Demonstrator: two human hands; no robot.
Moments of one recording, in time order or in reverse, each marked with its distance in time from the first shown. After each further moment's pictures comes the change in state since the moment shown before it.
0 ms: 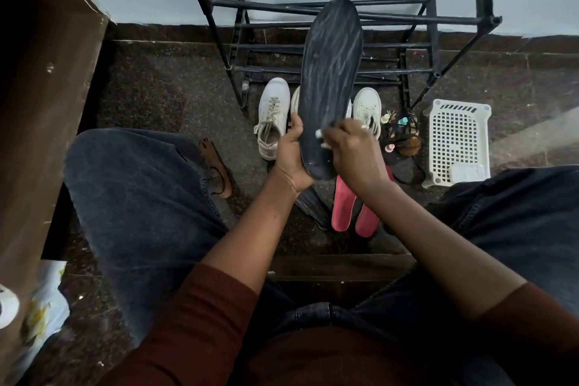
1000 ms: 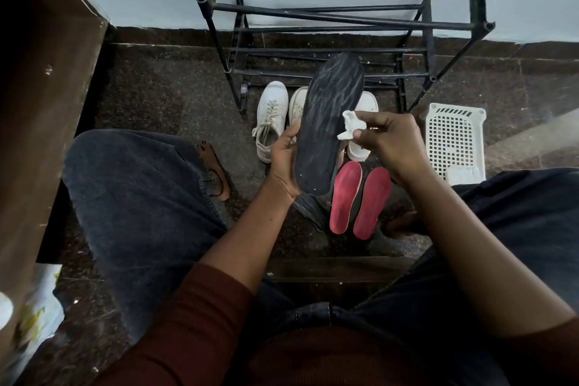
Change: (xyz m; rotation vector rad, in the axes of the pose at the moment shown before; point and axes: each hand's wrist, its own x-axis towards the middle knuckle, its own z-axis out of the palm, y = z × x) left_hand -0.004 -0.003 -0.010 -0.090 -0.085 -0.045; right_hand 0.005 0.029 -0.041 0.695 -0.044 0.645
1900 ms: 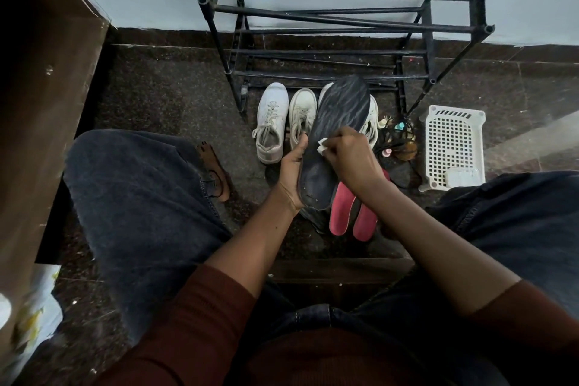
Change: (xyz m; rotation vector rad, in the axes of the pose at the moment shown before) left_hand 0.001 -0.021 -0.015 -0.085 0.110 -0.052; right_hand 0.001 0.011 0.048 -0.800 -0.141 -0.399
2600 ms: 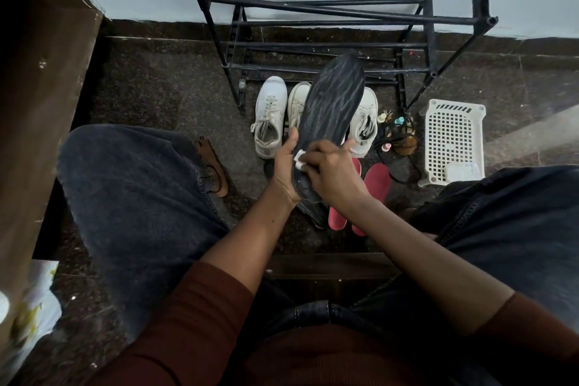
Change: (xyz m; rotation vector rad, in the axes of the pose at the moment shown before) left_hand -0.003 0.007 0.000 -0.035 -0.004 0.048; right_hand -0.027 -0.027 0.016 0.188 0.079 -0.143
